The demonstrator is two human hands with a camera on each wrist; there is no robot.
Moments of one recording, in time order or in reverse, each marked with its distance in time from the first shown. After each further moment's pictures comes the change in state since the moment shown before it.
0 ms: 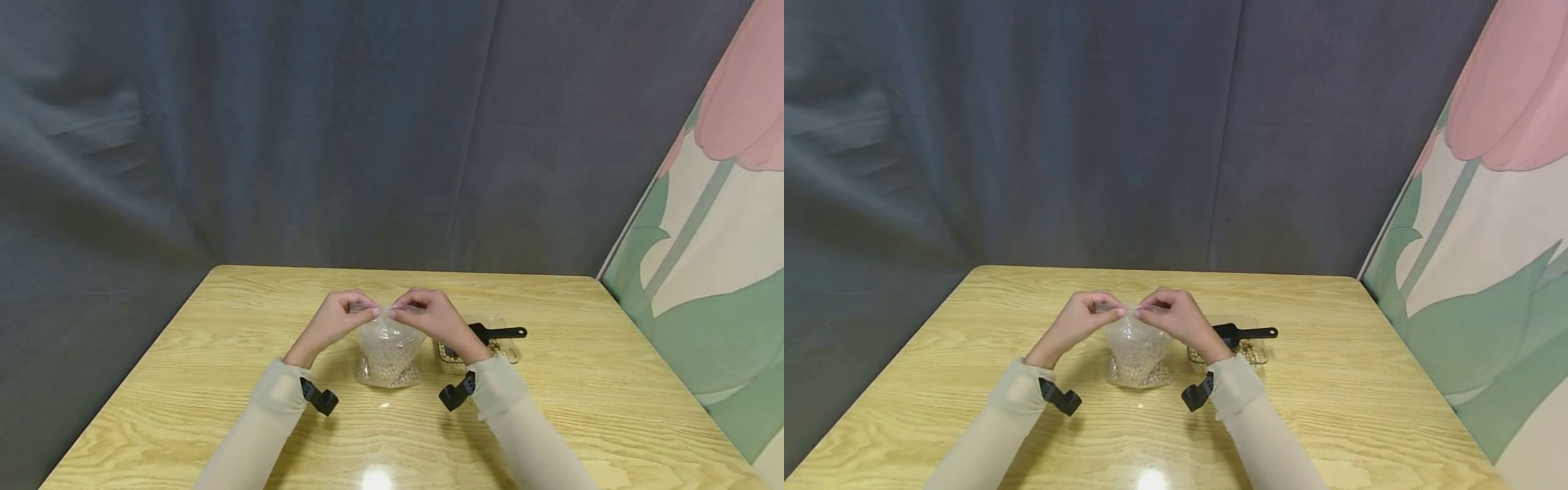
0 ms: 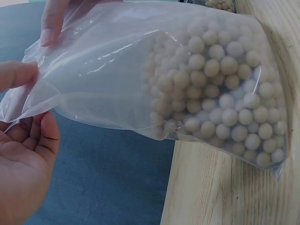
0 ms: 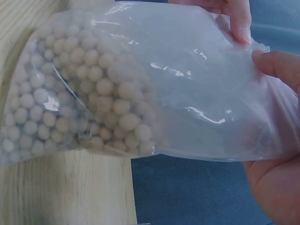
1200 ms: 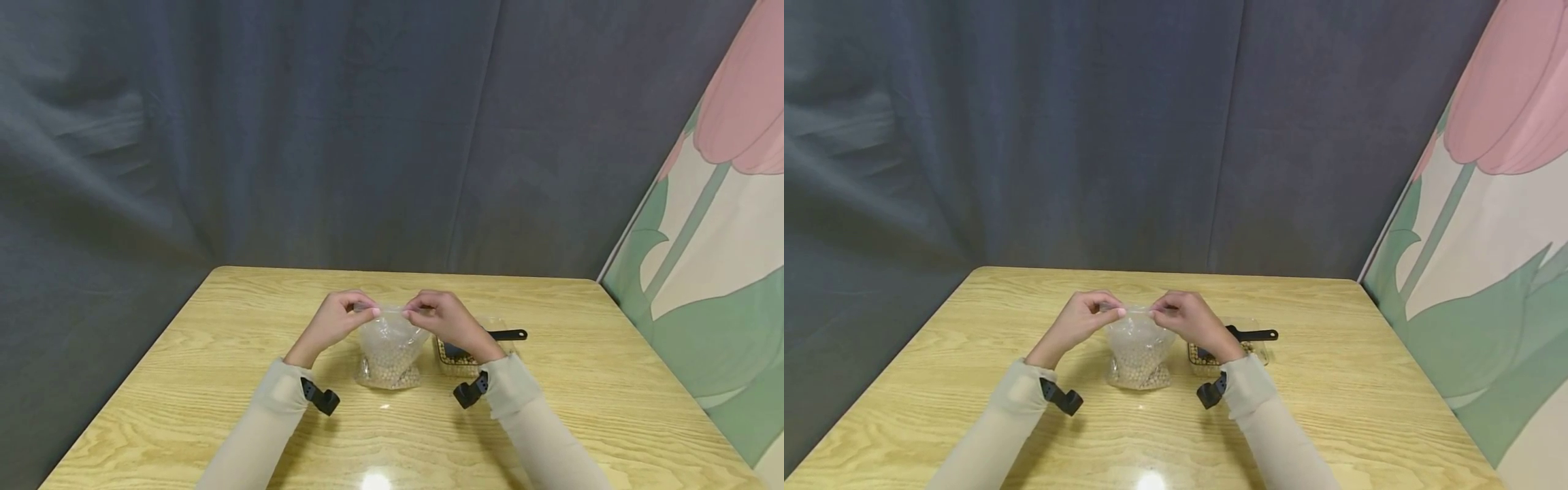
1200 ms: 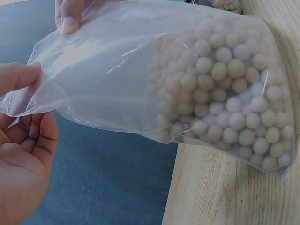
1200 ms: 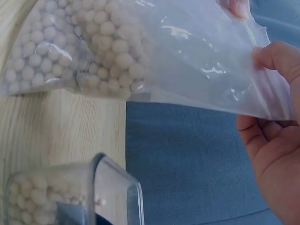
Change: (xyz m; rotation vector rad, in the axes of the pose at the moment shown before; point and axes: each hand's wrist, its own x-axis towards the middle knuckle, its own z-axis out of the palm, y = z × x) left_hand 0.004 0.002 0.001 0.067 0.039 -0.007; right_hand -0.005 0.006 -0.021 -0.173 -0.044 -0.150
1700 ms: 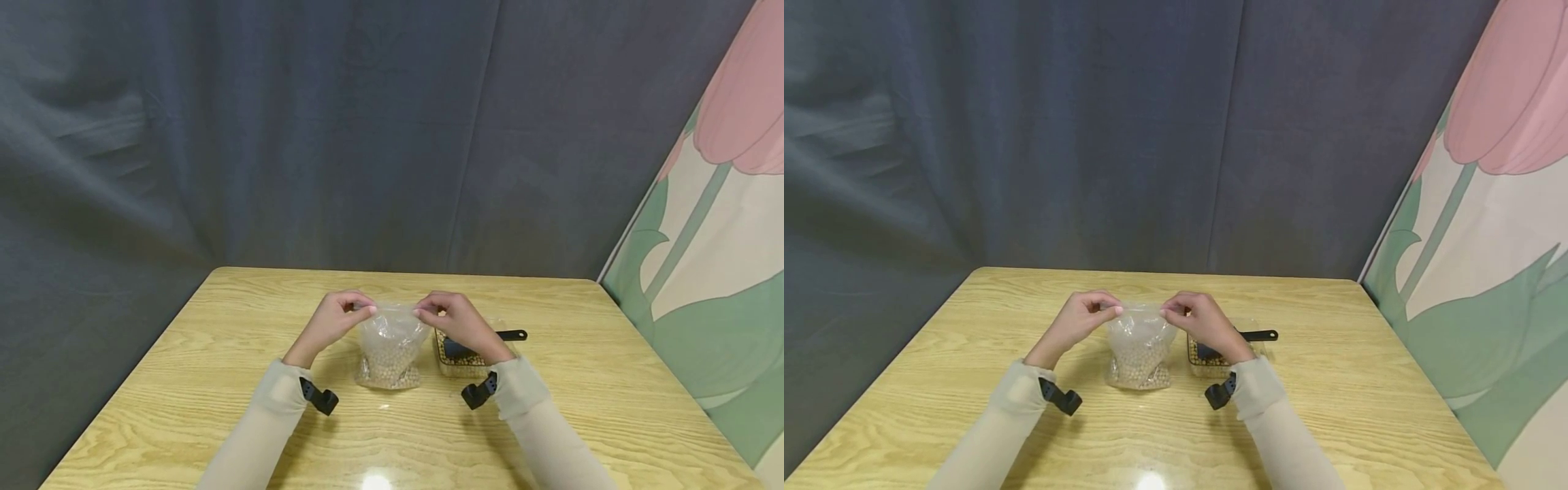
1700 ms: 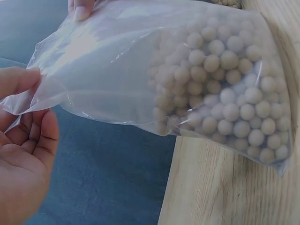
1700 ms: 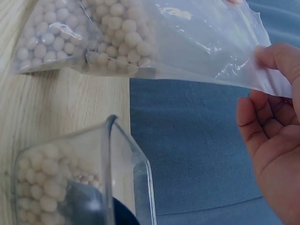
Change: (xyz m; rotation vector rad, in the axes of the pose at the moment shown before) left_hand 0.000 -0.005 -0.003 0.007 0.008 0.002; right_hand -0.007 0.012 -0.010 -0.089 0.042 0.045
